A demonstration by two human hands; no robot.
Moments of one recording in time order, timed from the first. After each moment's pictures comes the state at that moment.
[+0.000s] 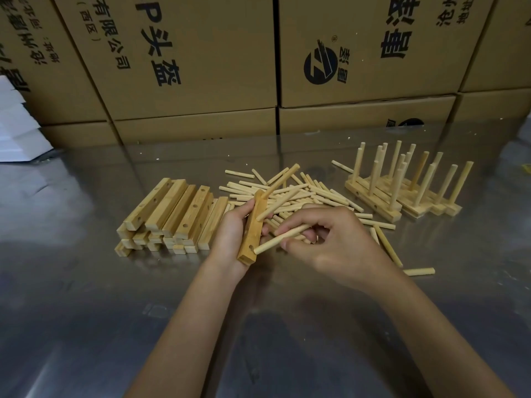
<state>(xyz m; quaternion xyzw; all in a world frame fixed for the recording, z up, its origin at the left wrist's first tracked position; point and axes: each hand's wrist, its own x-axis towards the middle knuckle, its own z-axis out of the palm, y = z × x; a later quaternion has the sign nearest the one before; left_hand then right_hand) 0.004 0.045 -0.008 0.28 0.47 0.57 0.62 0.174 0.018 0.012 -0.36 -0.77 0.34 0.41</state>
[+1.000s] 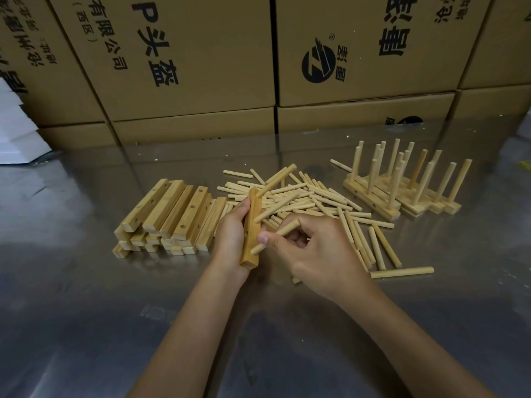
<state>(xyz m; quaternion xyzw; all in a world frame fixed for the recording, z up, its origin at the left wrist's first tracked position) 0.011 0.047 -0.011 0.22 0.51 0.60 0.58 0.155 0.008 -0.002 -0.40 -0.73 0.32 0.45</state>
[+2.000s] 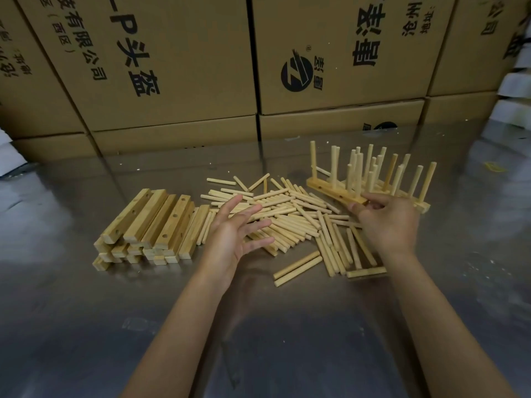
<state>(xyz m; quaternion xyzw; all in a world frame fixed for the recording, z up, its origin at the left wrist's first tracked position) 0.014 0.049 -0.016 0.35 0.43 0.60 0.58 0.253 0.076 -0.017 -0.69 -0.46 0.17 0.53</state>
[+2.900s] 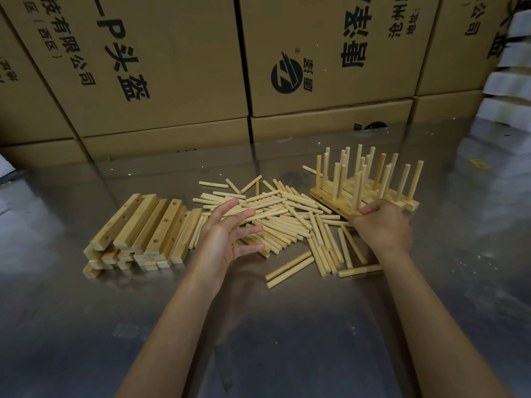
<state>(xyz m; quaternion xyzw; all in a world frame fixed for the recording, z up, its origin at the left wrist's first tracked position) 0.012 0.051 -0.016 0.38 0.44 0.58 0.57 0.273 0.088 -0.032 -0.77 -0.45 0.17 0.42</state>
